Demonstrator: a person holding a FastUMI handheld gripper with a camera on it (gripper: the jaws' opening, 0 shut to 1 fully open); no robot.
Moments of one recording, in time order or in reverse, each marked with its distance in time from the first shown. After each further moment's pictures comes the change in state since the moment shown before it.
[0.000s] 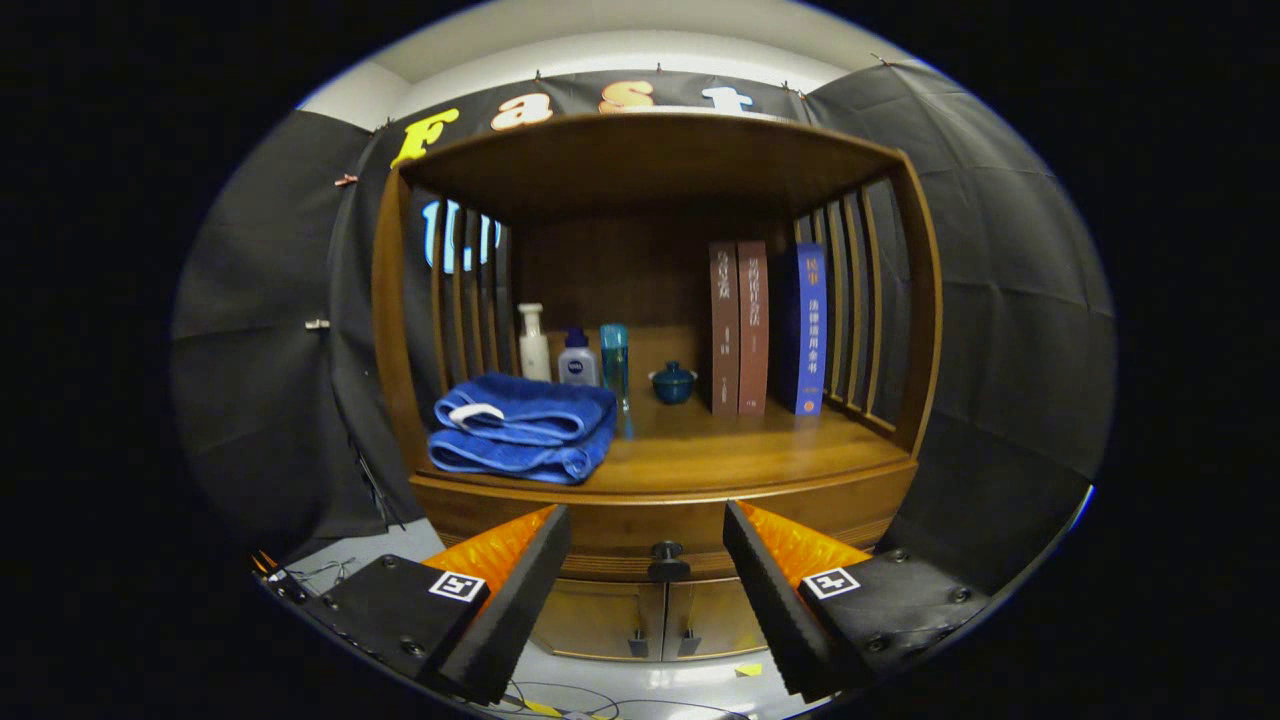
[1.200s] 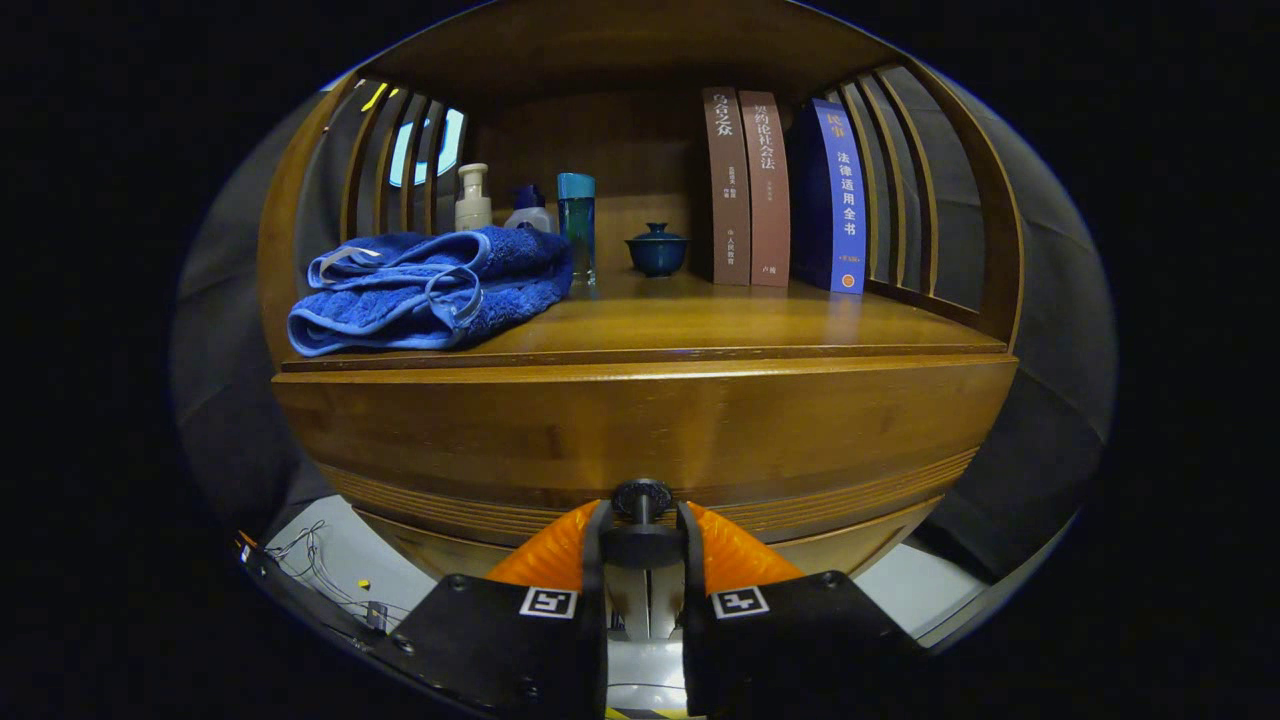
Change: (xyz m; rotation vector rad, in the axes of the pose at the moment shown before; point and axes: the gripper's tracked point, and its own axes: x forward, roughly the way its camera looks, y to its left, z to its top) arm 0.097 -0.020 -0.108 -0.006 0.195 -0.024
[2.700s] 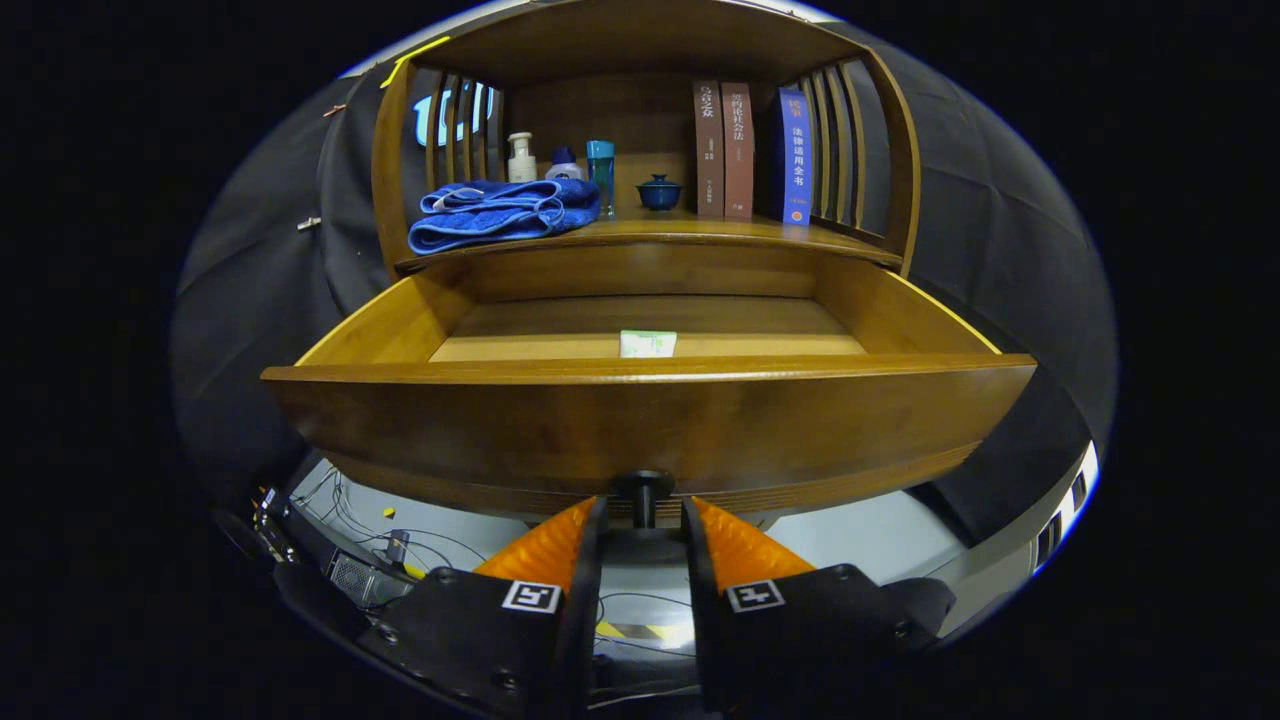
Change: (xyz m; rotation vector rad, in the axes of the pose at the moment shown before) arm -0.173 -0.010 -0.082 -0.037 0.198 0.026
